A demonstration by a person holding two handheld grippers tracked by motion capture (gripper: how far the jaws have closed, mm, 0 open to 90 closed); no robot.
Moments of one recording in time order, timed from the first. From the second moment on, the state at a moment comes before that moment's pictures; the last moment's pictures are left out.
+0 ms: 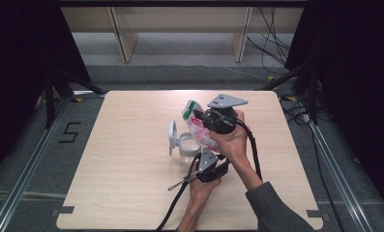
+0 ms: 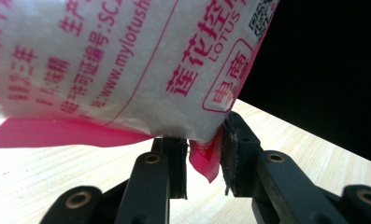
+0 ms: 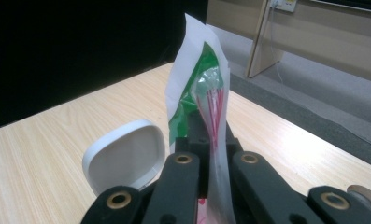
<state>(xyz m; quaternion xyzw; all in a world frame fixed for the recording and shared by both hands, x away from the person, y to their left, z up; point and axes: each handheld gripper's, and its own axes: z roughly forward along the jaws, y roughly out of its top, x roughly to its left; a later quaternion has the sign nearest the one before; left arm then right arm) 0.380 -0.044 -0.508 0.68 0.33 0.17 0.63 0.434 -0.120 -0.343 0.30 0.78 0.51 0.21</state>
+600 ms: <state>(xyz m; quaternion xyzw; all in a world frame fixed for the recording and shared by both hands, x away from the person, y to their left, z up) 0.379 -0.045 -0.508 0.68 0.33 0.17 0.63 0.435 -0.112 -0.348 0.30 0.78 0.50 0.23</state>
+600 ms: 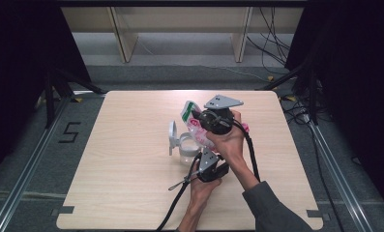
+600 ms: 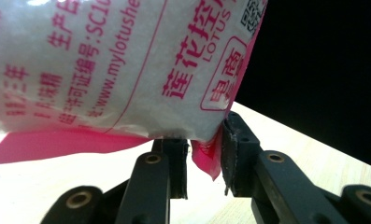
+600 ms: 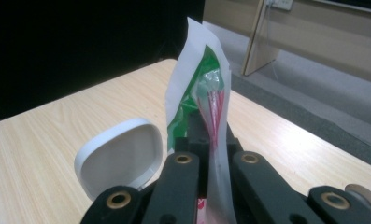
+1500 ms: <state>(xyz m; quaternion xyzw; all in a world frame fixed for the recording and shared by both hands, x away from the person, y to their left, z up) 0.380 -0.044 -0.509 0.68 0.33 0.16 0.64 0.434 -0.098 -0.354 0.29 0.79 0.48 0.22</state>
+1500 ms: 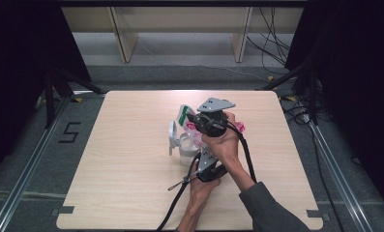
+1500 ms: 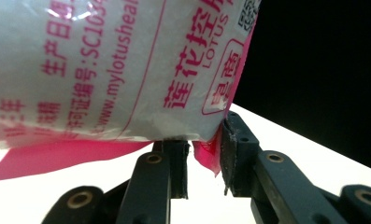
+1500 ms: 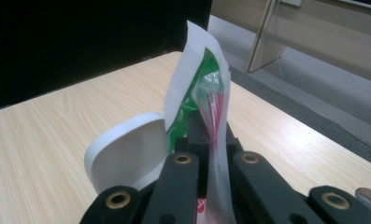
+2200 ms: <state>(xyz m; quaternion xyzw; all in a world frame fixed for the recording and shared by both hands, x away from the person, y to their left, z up) 0.379 -0.044 -0.507 0.67 0.33 0.17 0.64 0.434 -0.100 -0.351 0.29 0.79 0.49 0.22</state>
